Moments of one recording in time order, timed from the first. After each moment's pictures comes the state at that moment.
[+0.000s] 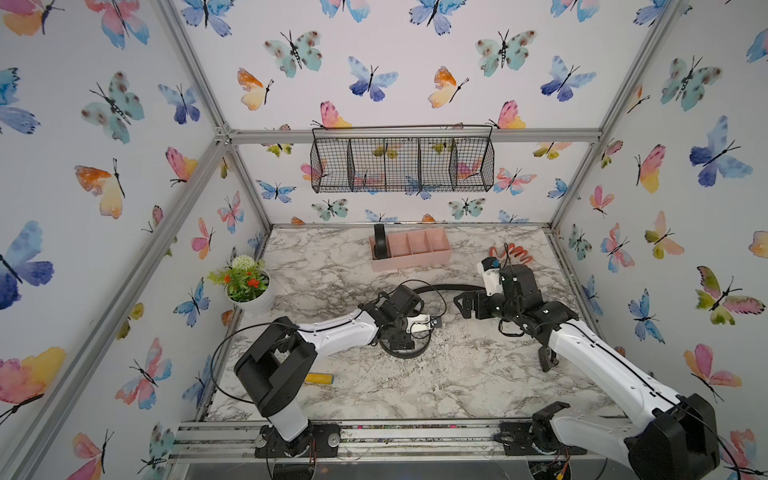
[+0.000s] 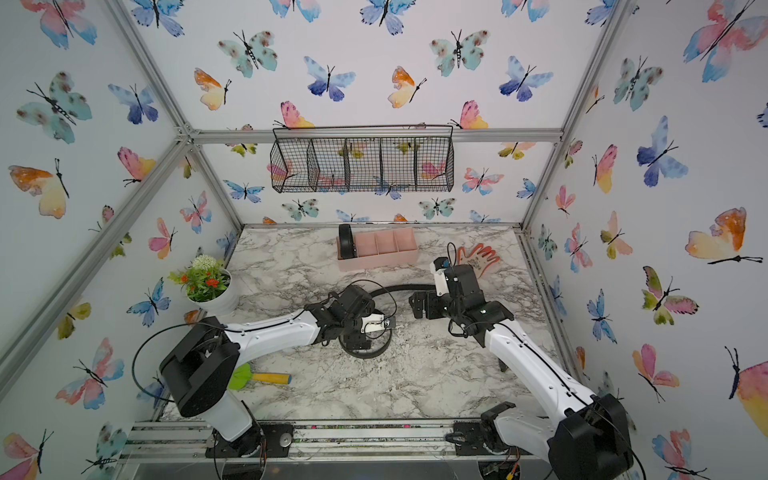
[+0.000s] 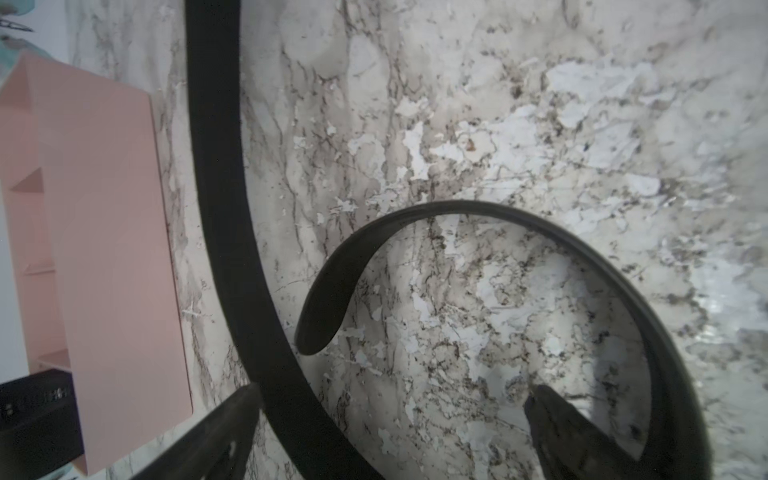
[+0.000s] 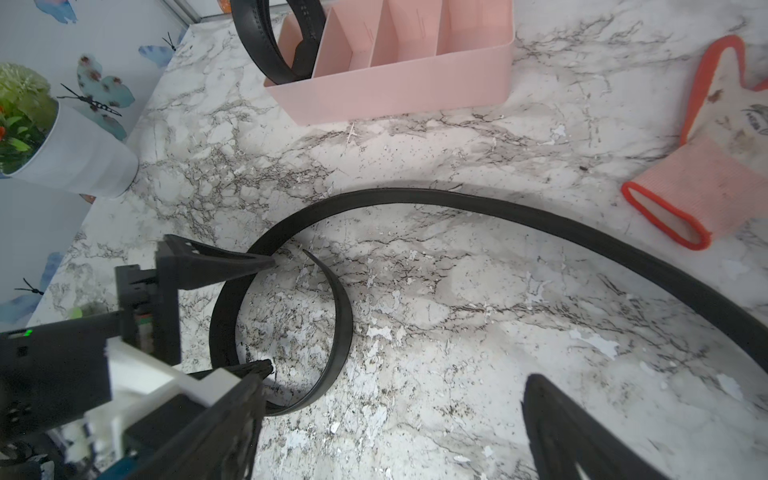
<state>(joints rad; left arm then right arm) -0.84 1.70 1.01 -0.29 -0.06 0.88 0.44 1.14 0.86 -0.45 -0.15 0.29</state>
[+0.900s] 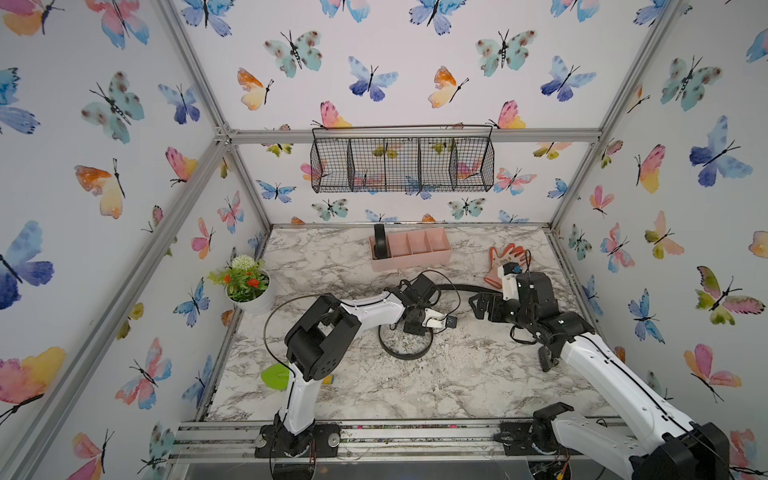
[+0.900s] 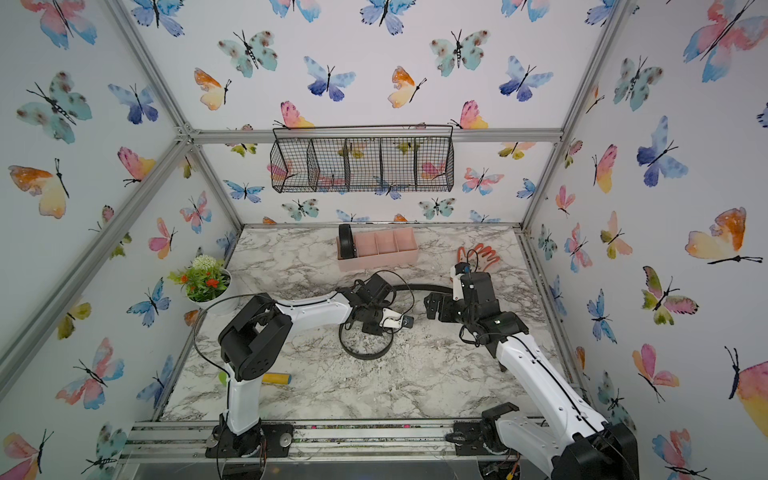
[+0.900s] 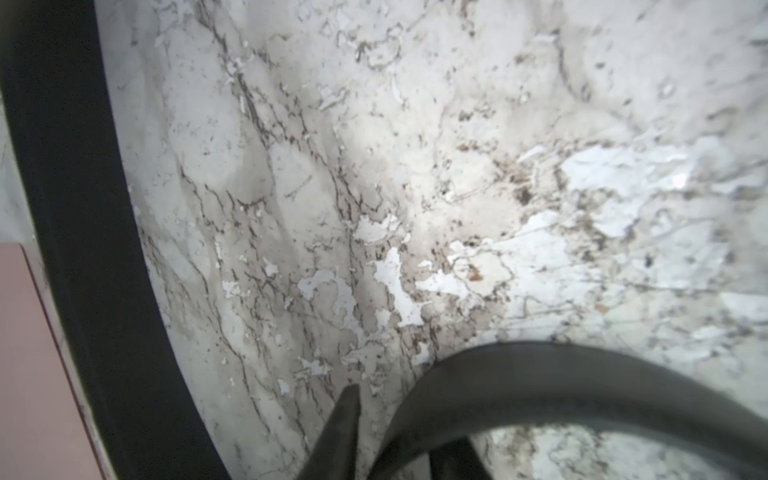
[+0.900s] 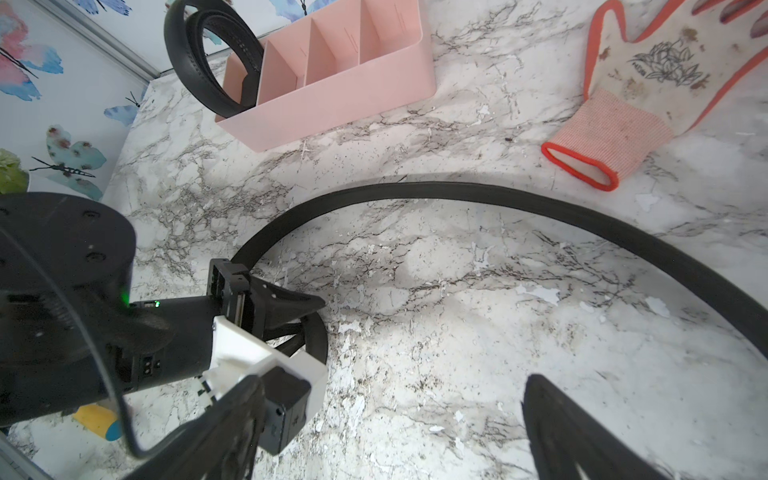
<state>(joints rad) -0.82 2.01 1.32 -0.41 0.12 1.01 0.35 1.10 0.80 -0.45 -0.14 0.36</state>
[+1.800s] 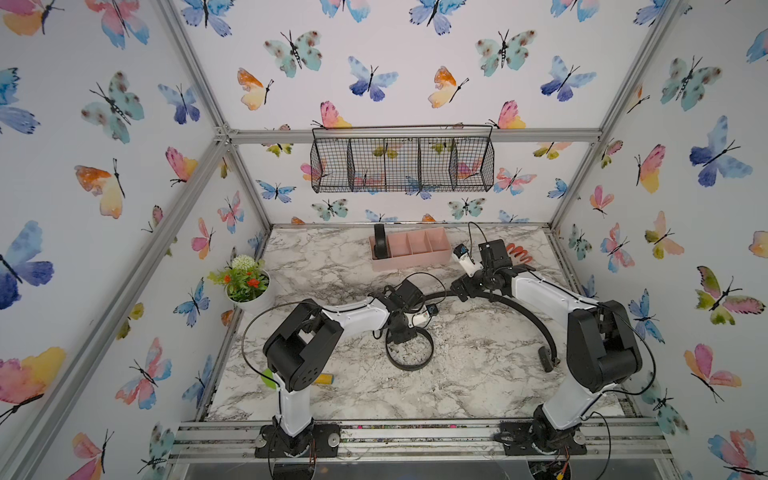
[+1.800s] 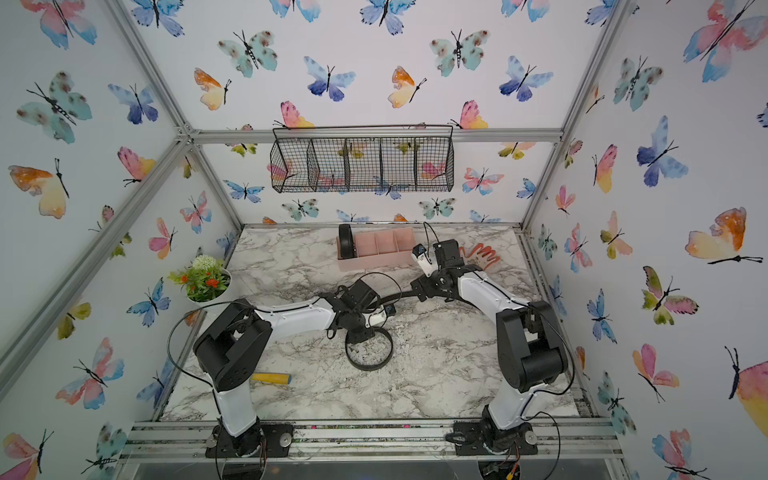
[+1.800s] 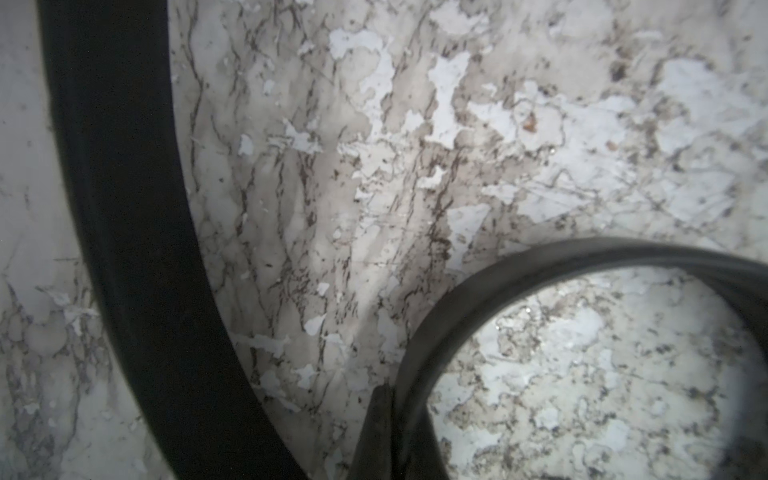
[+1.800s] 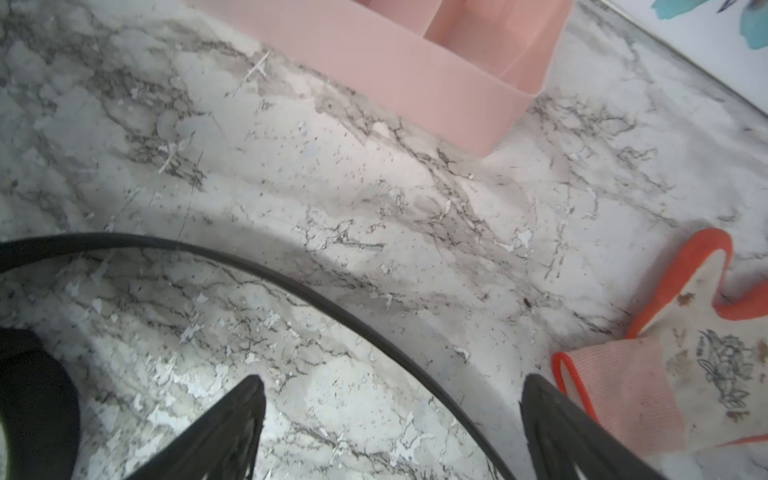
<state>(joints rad) -0.78 1.86 1.14 -0.46 0.05 0.44 0.35 1.75 1.20 -0.42 -0.16 -0.38</state>
